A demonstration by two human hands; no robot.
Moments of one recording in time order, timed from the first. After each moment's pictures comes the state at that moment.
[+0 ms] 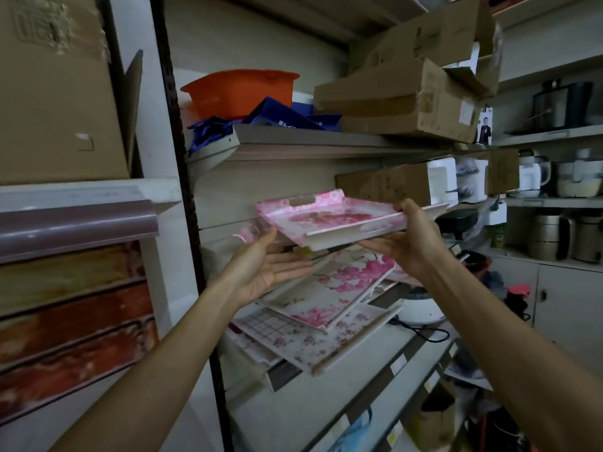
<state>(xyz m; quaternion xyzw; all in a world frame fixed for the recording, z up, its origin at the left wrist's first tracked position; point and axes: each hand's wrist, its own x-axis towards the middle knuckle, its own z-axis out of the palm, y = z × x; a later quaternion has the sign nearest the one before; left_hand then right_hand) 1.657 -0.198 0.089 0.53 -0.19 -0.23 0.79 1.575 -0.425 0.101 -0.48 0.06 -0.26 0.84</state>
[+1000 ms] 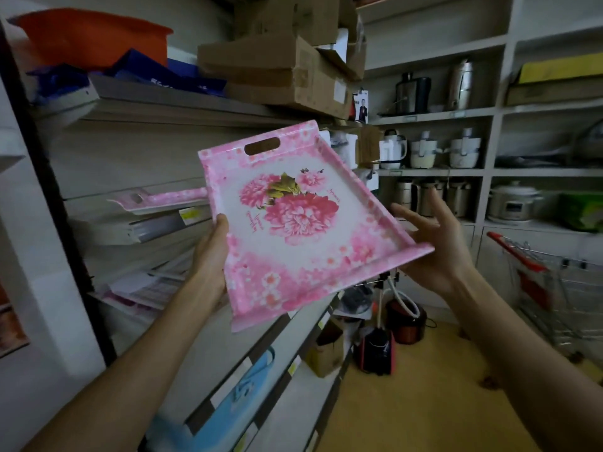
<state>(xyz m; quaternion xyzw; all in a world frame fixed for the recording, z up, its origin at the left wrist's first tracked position) 1.562 -0.282 0.032 0.60 -0.13 -0.13 0.78 1.346 -0.496 0.034 -0.47 0.10 -0.31 0.82</state>
